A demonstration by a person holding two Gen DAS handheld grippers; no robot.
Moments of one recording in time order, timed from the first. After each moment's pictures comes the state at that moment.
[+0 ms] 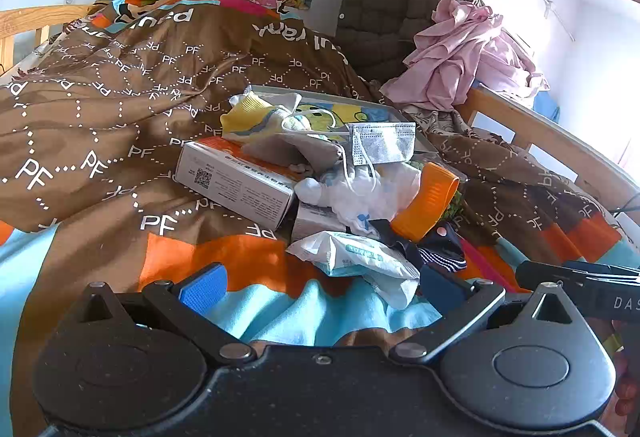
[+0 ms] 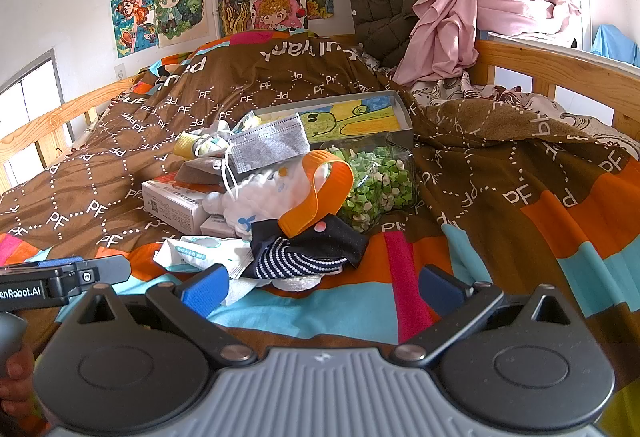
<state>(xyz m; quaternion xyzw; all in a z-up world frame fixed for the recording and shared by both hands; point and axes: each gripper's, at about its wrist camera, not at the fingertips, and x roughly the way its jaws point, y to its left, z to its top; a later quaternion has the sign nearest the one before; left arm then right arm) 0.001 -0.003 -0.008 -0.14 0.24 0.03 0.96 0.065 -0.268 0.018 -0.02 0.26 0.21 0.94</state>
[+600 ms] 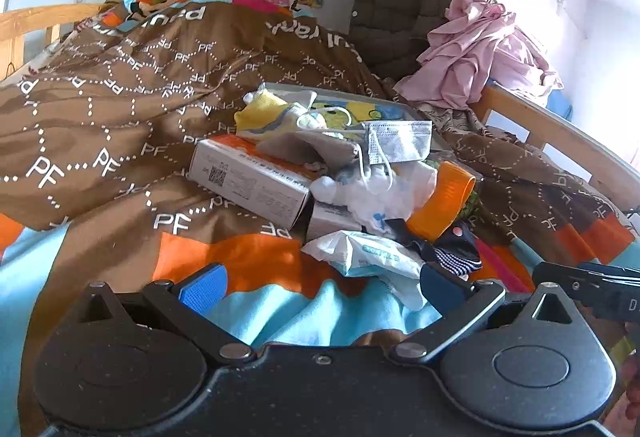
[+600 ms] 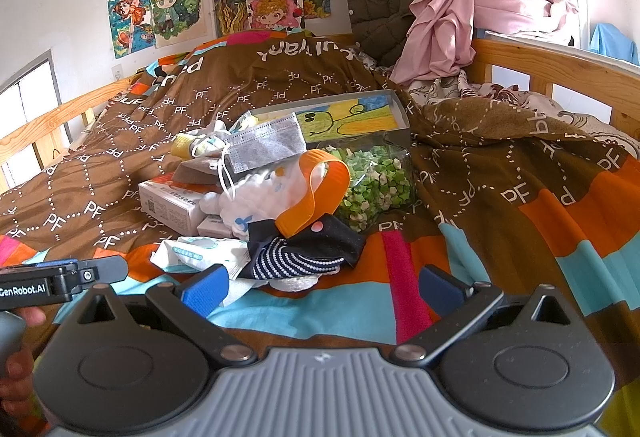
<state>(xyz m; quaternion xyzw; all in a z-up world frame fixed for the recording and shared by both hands) 0.005 0.000 -0.008 -0.14 0.26 0.04 0.96 0.067 -0.268 0.018 -0.01 0.26 0.21 0.94</state>
